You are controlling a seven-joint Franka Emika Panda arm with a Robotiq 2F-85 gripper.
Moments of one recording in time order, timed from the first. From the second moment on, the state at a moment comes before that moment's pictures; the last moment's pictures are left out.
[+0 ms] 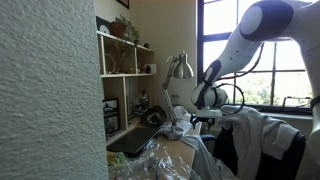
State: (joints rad) arm -0.04 0.31 -0.09 -2.20 0.03 2.76 0.28
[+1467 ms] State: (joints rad) arm -0.19 1.07 -0.12 -1.72 0.15 2.76 0.27
